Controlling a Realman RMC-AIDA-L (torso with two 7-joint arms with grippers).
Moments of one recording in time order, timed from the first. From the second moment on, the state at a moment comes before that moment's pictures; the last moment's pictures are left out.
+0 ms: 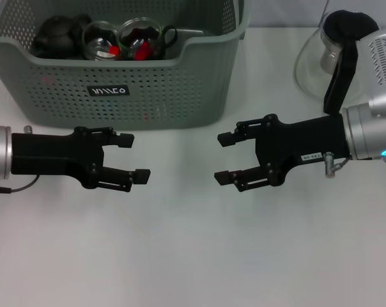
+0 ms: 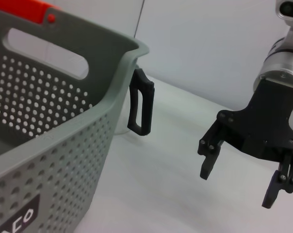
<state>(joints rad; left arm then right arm) -0.47 -2.03 0.75 0.72 2.07 1.64 -1.46 0.72 2.04 -1.12 -0.54 -1.88 -1.45 1.28</state>
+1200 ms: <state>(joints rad) -0.48 -2.02 0.75 0.73 2.07 1.65 -1.49 0.71 2.04 -1.10 -0.54 -1.88 -1.41 1.28</state>
